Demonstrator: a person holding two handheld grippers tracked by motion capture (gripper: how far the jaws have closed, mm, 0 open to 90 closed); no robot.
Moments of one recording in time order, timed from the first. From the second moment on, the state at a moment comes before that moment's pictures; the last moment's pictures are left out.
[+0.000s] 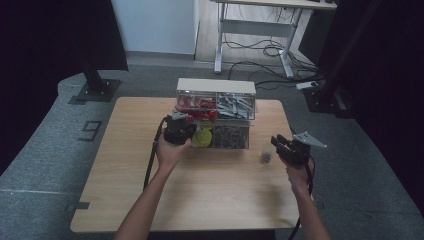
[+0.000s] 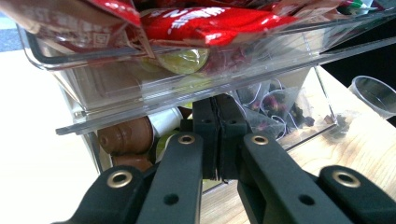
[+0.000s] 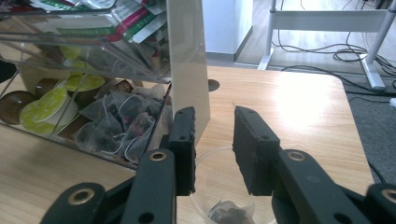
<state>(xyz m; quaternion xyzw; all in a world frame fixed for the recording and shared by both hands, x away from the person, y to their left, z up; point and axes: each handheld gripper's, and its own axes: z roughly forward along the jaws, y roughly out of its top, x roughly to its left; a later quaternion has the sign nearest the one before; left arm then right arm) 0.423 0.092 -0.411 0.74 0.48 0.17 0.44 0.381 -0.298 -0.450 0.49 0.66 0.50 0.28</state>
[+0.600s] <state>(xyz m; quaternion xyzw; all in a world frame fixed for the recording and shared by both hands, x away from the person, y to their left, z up) 0.423 0.090 -0.413 0.74 0.48 0.18 0.44 0.335 -0.299 -0.483 0.48 0.66 0.53 0.25</state>
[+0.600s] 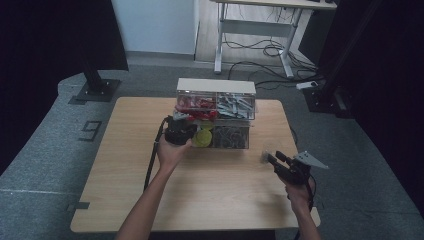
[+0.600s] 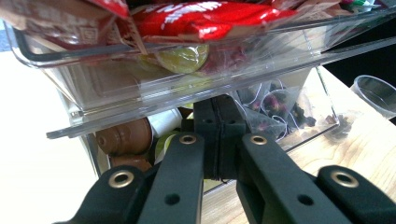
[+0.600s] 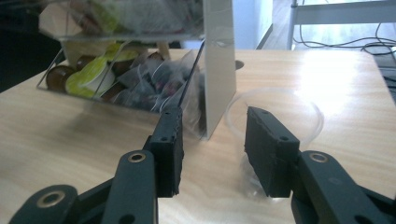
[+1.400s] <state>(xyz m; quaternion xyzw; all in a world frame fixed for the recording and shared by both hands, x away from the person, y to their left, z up) 0.415 0.099 -0.428 0.74 0.49 0.17 0.44 0.317 -0.289 -0.510 0.47 0.68 0.51 0.23</state>
